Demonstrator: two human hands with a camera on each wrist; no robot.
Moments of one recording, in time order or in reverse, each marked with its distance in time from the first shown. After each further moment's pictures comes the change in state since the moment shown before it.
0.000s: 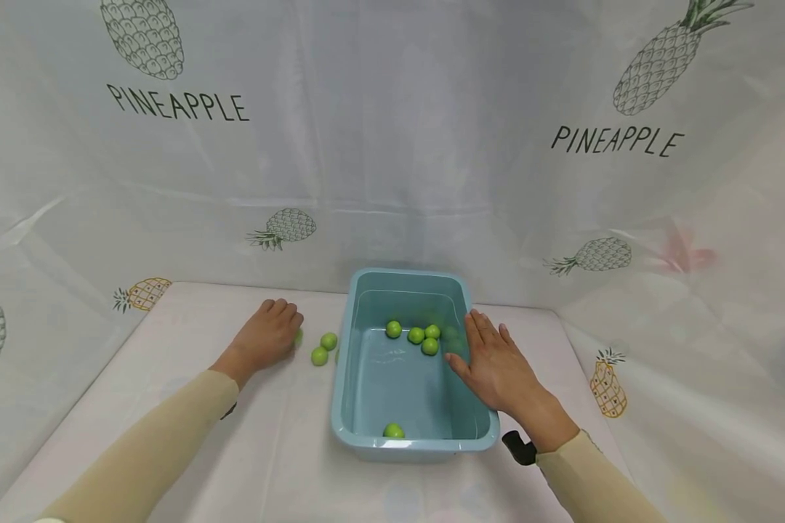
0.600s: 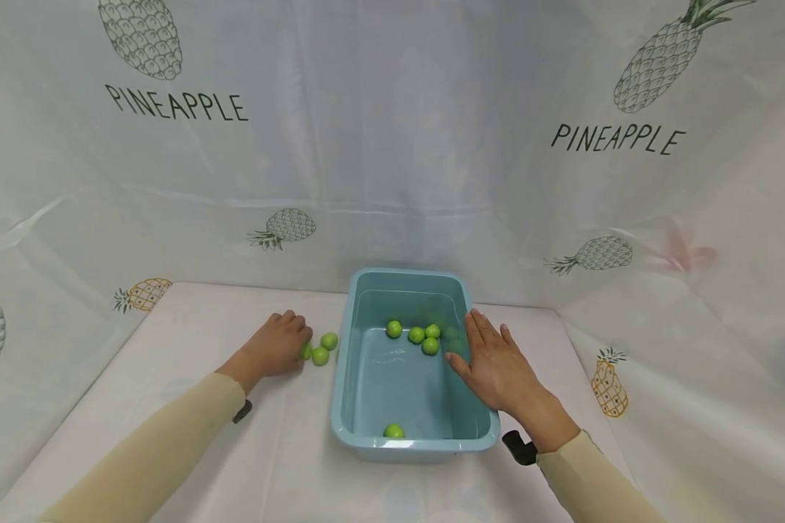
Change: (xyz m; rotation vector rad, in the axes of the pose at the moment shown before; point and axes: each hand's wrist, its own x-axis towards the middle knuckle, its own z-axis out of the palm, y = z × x) left_hand 0.005 0.018 -0.012 -0.289 -0.262 -0.028; right_hand 0.001 0.001 0.002 0.010 0.000 0.009
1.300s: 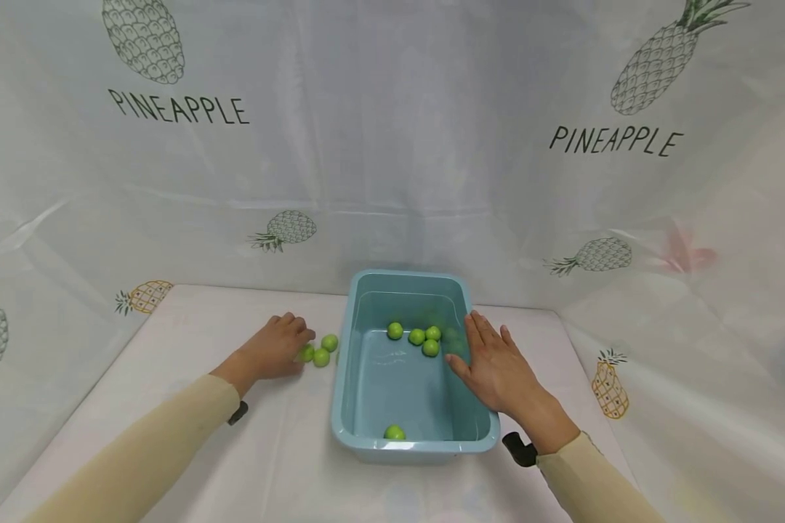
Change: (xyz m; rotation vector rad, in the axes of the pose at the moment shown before) left_hand -0.007 -0.001 -0.010 -0.022 0.013 0.044; right_hand 0.000 0.001 0.002 -0.006 0.010 -0.003
